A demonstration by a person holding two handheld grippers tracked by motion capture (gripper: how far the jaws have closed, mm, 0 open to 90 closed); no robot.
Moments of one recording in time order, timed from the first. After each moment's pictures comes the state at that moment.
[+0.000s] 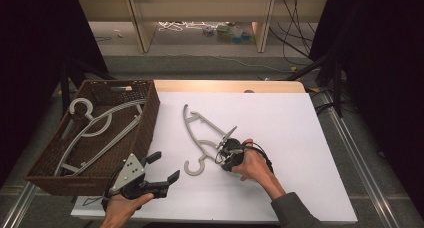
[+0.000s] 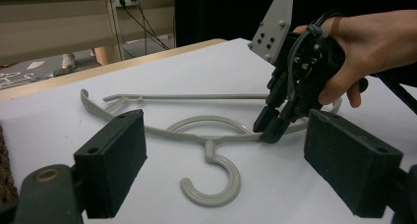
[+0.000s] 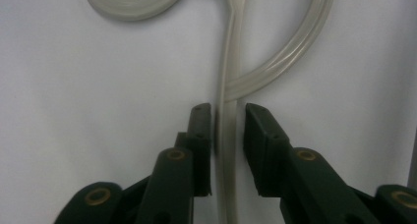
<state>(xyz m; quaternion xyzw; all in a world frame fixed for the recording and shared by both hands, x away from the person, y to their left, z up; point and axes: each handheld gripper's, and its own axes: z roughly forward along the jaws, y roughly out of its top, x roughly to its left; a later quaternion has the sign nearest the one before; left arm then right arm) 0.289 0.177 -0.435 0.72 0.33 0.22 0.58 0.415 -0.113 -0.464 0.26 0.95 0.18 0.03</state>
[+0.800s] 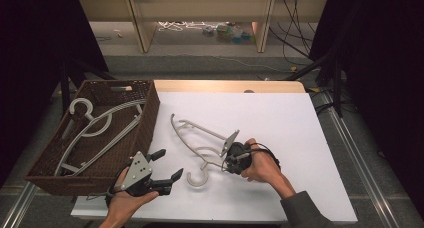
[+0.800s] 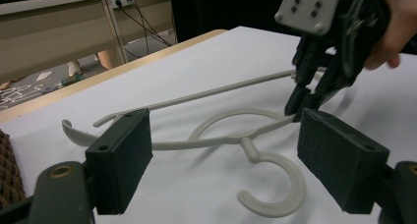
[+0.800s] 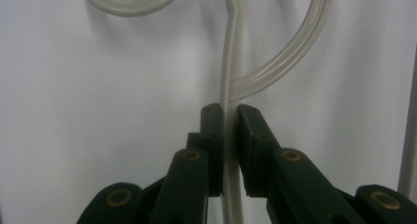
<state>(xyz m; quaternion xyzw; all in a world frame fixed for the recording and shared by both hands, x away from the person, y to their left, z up) 0.299 0.163 -0.431 0.75 0.29 0.25 0.54 0.392 -0.126 -0.437 0.15 0.97 0.18 0.04</state>
